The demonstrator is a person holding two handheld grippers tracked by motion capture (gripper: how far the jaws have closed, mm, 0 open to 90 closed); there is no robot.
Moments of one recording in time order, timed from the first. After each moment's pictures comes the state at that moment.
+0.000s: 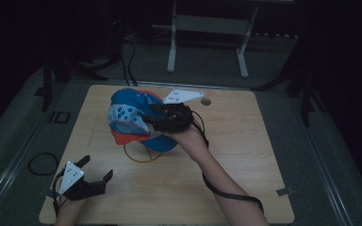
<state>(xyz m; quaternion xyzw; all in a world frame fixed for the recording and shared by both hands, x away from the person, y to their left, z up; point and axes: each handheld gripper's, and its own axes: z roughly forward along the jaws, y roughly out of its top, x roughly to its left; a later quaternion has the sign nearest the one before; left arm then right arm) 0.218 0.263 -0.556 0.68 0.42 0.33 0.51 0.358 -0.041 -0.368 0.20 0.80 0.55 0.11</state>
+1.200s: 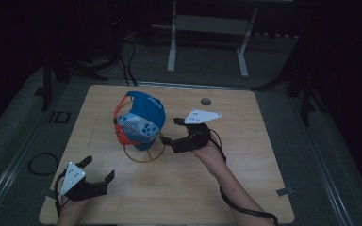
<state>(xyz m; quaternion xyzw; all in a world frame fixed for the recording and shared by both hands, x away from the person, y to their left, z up) 0.218 0.259 -0.559 0.67 0.42 0.32 0.52 0.352 -0.096 -0.427 0.20 0.81 0.54 0.10</state>
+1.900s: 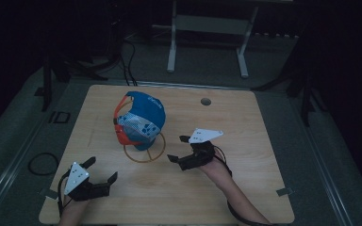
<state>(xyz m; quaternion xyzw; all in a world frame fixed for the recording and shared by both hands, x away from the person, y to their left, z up) 0.220 0.254 -0.563 0.69 0.41 0.31 0.51 0.338 -0.118 -0.484 0.19 0.83 0.51 0.09</state>
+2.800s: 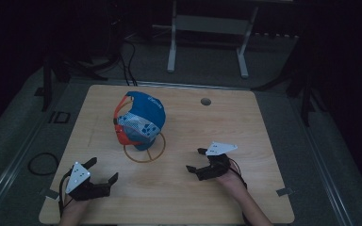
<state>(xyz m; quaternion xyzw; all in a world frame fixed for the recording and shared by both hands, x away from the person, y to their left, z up) 0.223 0.254 -0.567 0.70 0.41 0.30 0.51 0.335 -0.176 -0.541 0.24 0.84 0.47 0.10</state>
